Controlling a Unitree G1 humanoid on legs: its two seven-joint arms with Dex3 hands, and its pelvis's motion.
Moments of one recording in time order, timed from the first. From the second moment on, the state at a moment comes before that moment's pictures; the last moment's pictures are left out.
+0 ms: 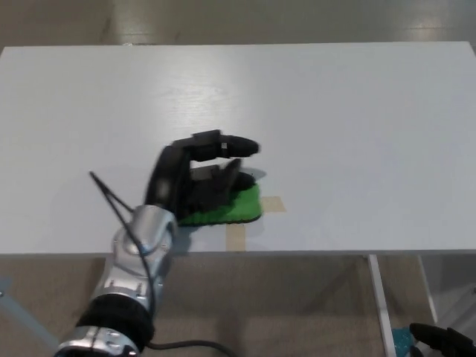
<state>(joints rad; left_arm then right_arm) -0.67 0.08 0.06 1.03 -0.02 -0.37 -0.10 -0.16 -0.17 -0.13 1.22 -0.08 -0.58 -0.27</state>
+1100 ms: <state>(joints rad) -0.66 0.33 0.35 1.11 -0.22 -0.31 -0.25 -0.16 -0.16 -0.13 1.23 -0.07 -0.57 -0.28</state>
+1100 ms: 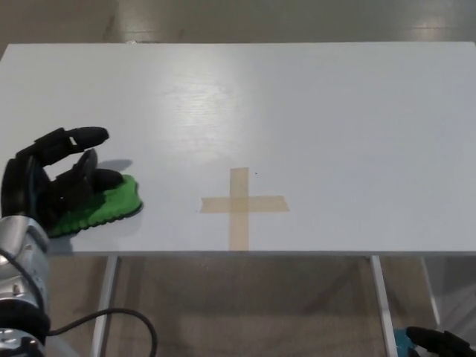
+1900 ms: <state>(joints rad) -0.65 0.38 0.38 1.16 -0.25 -0.32 -0.27 -0.16 -0.15 -0.13 1.23 -0.07 -0.56 -0.28</state>
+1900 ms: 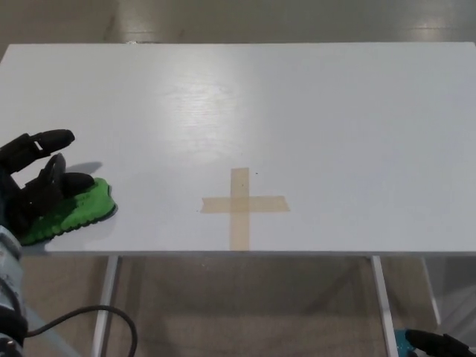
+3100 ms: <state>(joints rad) -0.68 0.00 0.04 0.98 -0.12 -0.32 -0.25 -0.16 -0.15 -0.14 1.22 -0.06 -0.55 -0.25</state>
